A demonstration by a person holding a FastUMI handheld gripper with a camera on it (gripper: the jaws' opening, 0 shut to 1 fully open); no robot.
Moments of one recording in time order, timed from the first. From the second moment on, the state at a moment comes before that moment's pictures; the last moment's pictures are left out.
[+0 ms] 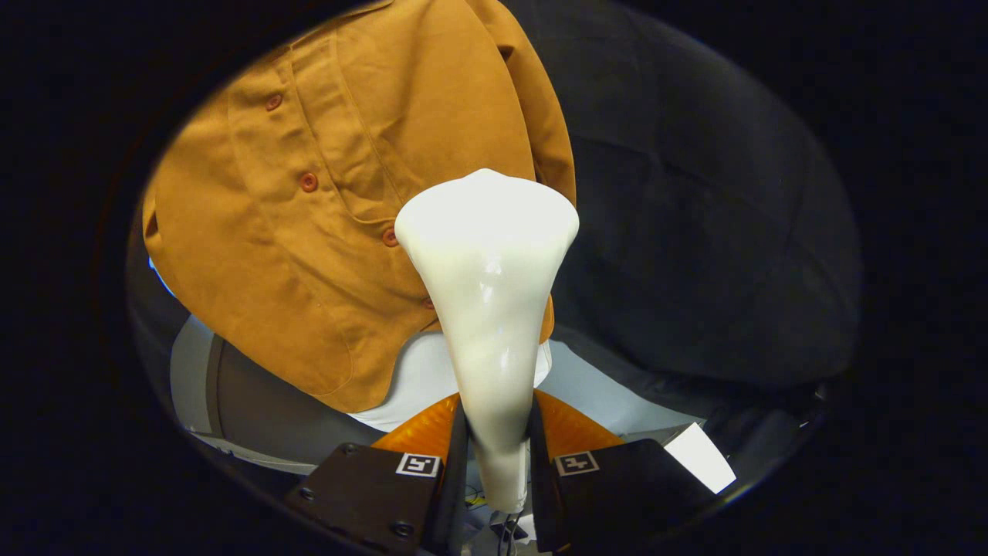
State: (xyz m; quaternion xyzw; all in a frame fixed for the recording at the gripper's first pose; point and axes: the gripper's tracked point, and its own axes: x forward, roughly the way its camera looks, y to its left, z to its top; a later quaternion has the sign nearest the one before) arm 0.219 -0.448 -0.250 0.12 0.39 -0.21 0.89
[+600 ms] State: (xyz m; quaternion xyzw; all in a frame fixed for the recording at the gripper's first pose) arm 0.234 -0.329 -0.118 0.04 0.20 -0.14 0.97
